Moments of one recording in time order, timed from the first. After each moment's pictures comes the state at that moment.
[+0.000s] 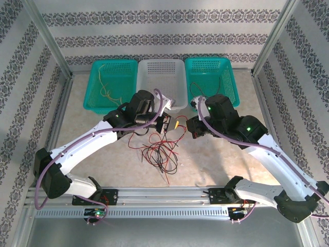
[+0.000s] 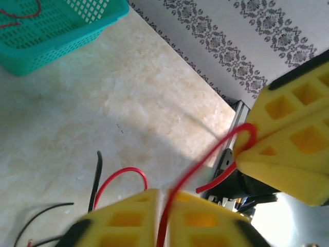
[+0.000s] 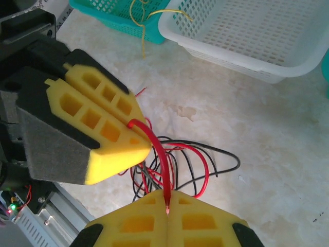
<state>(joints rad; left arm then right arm) -0.75 1.40 1.26 -0.42 0.47 -0.34 0.69 1.07 1.30 -0.97 -0.14 0.31</state>
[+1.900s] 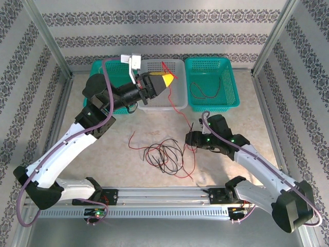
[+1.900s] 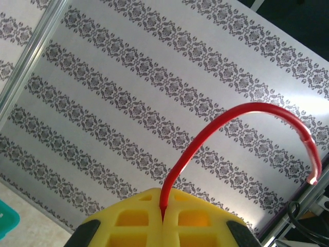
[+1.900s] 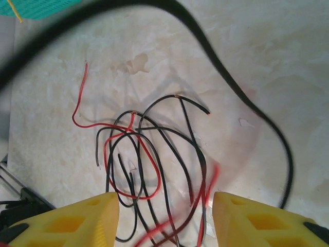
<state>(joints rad) -0.68 1.25 1.46 0.12 0.51 -0.76 0.45 0.98 0.64 -0.52 -0.38 0.64</state>
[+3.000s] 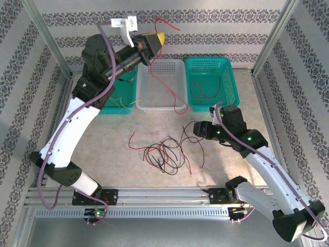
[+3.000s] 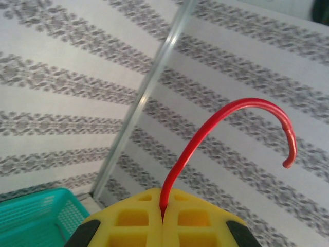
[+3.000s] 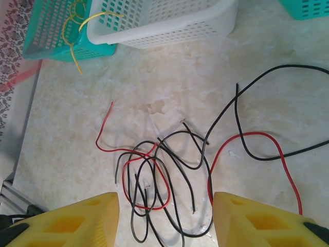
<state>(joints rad) -0.53 1.57 2.02 -0.26 0.30 -0.55 0.40 0.89 0.91 -0.77 -0.31 0.55</state>
